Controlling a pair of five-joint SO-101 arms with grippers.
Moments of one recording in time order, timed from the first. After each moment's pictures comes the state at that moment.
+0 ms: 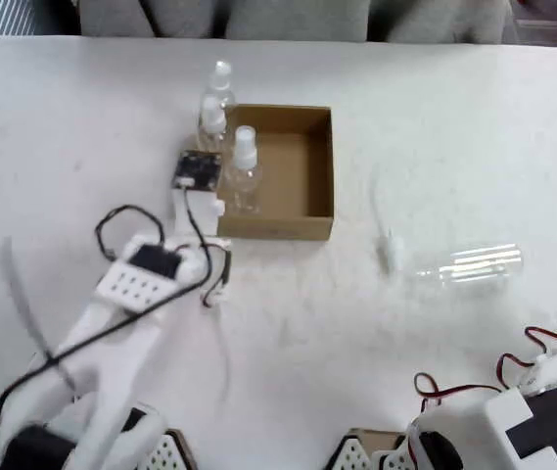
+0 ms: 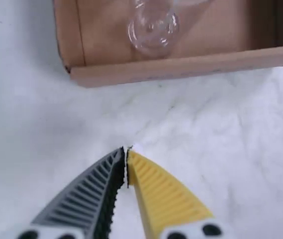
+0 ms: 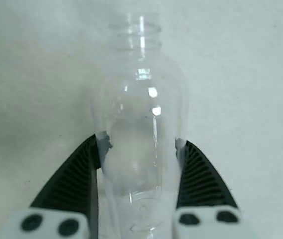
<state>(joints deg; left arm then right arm) 14.5 -30.8 53.7 49.5 15.7 62.9 -0.3 34.1 48.9 64.2</state>
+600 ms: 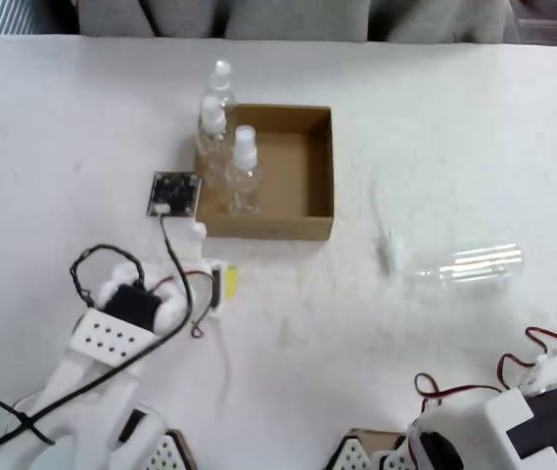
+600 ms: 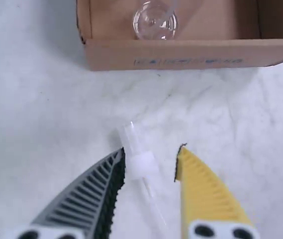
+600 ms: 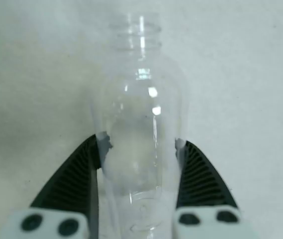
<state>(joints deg) 15.1 -45.6 63.8 50.9 19.7 62.9 -0.3 34.1 48.9 64.2</state>
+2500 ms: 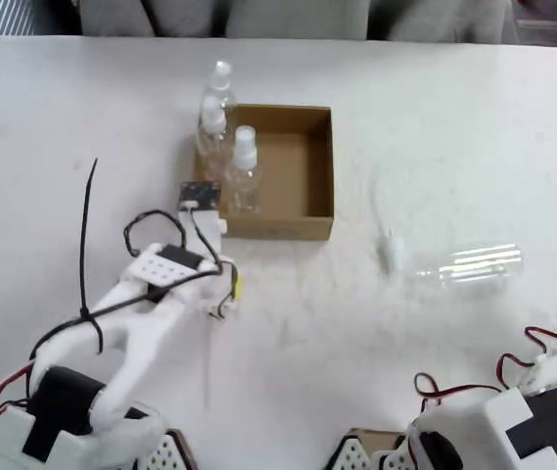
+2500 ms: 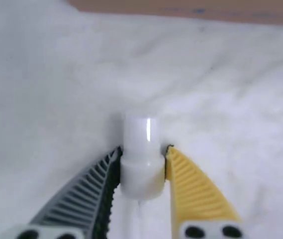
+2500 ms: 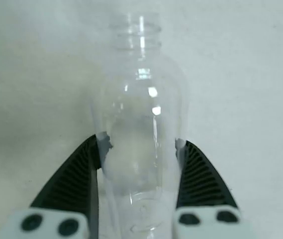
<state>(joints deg) 15.8 -9.9 53.7 44.7 25.1 62.6 -0.3 34.9 48.7 64.2</state>
